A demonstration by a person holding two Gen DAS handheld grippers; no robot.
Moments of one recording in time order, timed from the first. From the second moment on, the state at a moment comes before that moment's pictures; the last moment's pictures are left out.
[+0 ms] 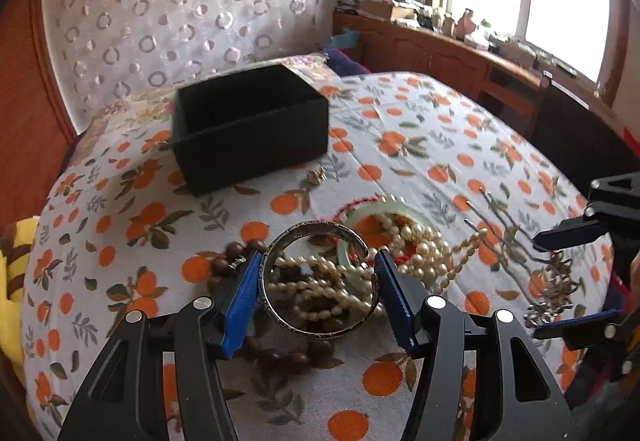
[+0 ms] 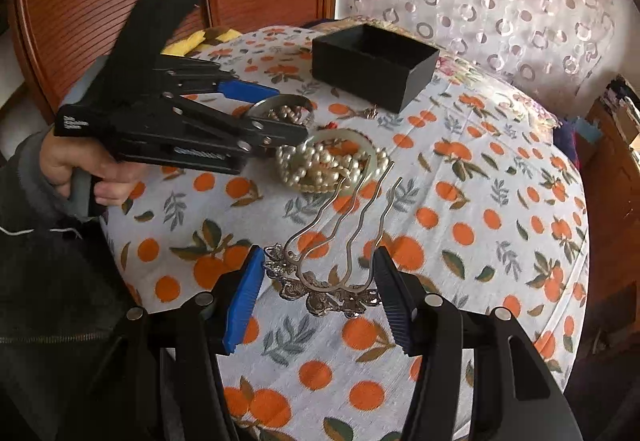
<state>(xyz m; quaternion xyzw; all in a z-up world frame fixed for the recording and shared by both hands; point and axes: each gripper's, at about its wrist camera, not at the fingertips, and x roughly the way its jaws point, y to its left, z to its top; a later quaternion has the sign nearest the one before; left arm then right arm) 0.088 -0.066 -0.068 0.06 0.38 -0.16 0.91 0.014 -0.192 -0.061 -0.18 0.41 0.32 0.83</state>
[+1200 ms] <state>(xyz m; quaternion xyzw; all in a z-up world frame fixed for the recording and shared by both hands) 0.107 -0.086 -0.080 0.08 0.39 -0.17 0.90 0.011 -0.205 -0.052 -0.14 0.42 0.35 0.83</state>
